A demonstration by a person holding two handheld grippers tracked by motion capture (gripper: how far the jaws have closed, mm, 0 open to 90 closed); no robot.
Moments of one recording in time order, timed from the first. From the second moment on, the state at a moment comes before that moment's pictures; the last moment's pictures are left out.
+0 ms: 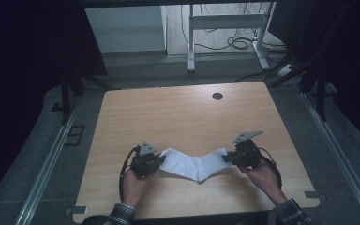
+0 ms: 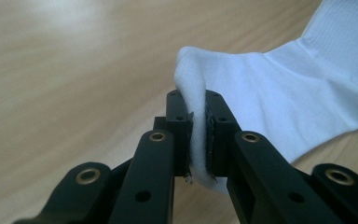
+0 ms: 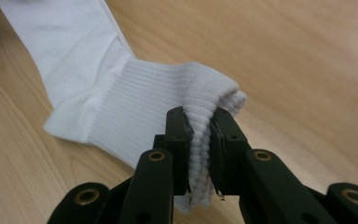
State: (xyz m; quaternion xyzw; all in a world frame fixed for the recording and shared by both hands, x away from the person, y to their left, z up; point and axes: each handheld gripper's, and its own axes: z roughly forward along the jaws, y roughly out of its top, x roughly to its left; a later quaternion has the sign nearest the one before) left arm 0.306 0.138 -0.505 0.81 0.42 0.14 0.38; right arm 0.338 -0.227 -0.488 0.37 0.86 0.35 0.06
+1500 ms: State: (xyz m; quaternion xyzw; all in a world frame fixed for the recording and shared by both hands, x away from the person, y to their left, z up) left arm 0.397 0.135 -0.534 0.79 0.48 0.17 0.34; right arm 0.423 -0.219 -0.523 0.42 0.84 0.34 0.11
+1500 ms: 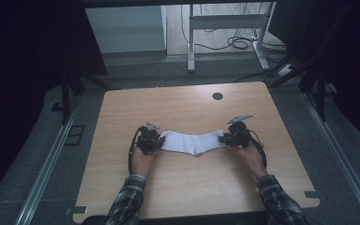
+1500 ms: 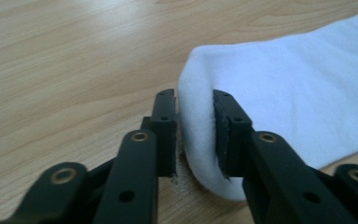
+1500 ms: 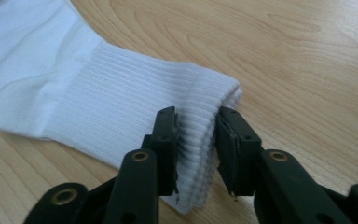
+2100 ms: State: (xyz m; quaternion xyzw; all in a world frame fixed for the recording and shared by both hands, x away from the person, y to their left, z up) left arm 0.390 0.138 -0.524 0.77 0.48 0.17 0.38; right arm 0.418 -0.224 -0.515 0.41 0.83 0.35 0.12
